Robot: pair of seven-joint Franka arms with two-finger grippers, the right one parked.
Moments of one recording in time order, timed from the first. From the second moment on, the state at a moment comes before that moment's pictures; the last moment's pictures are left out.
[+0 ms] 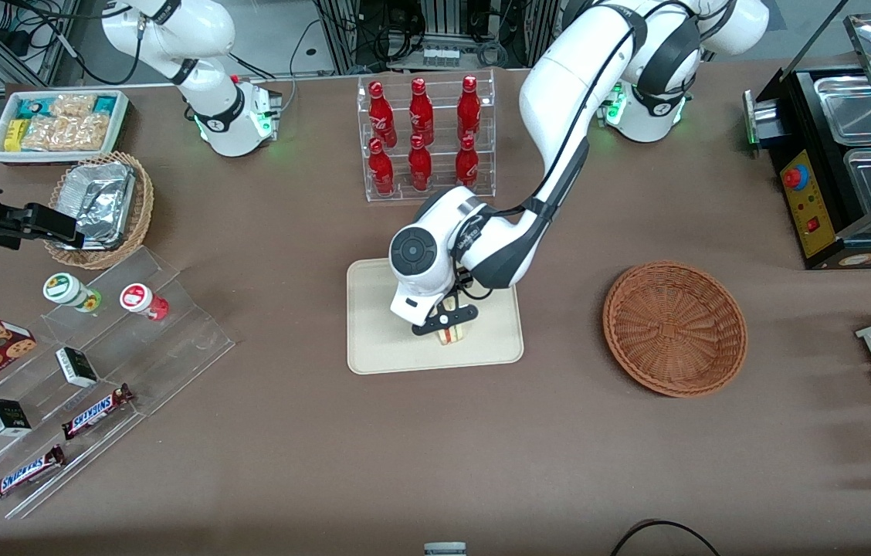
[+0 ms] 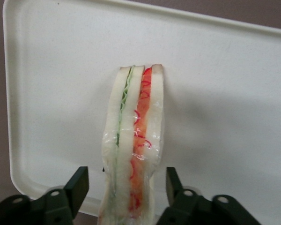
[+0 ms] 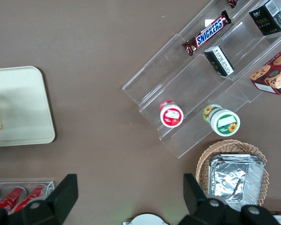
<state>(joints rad) -0.78 0.90 -0.01 -1.13 -0.05 1.87 -1.04</state>
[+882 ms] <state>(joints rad) -0.67 0.68 0.01 -1.11 -0.05 1.66 -0.64</state>
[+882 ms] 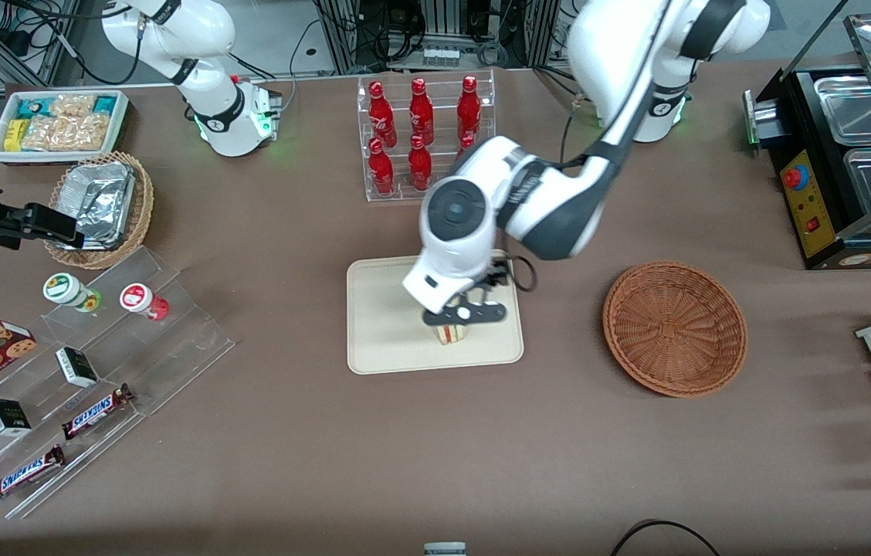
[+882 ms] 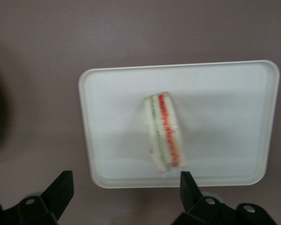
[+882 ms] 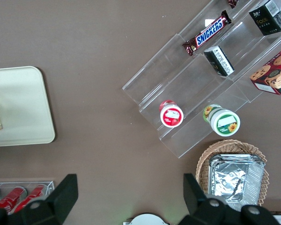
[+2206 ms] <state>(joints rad) -0.09 0.23 0.02 -1.49 -0.02 1.50 0.01</state>
